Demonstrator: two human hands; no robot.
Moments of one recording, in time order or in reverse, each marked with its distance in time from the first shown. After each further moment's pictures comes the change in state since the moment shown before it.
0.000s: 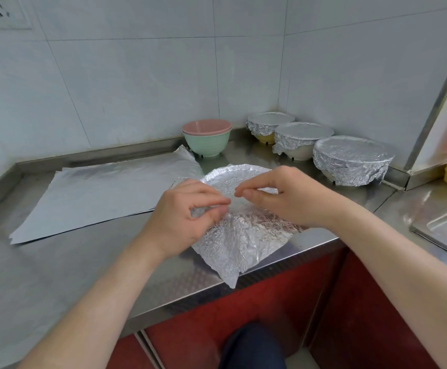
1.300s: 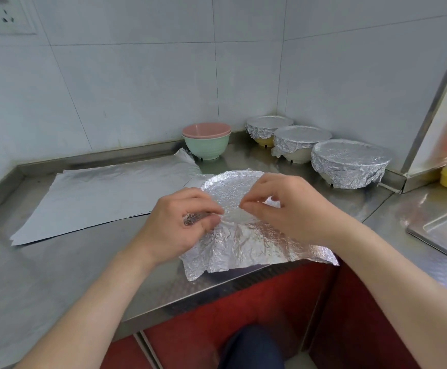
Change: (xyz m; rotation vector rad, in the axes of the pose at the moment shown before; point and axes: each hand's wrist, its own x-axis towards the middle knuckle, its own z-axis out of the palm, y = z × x) left_hand -0.010 -0.002 -0.007 -0.060 -0.032 -0.011; right_hand -0.016 -0.004 0.008 0.015 0.136 -0.075
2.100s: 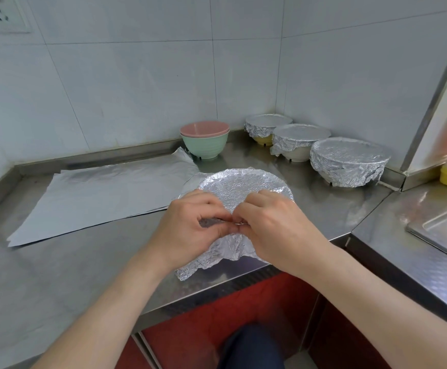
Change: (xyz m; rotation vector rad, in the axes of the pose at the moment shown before) left_hand 0.005 0.011 0.022 0.001 0.022 0.037; right_hand -0.008 0.004 0.043 -0.403 0.159 -0.268
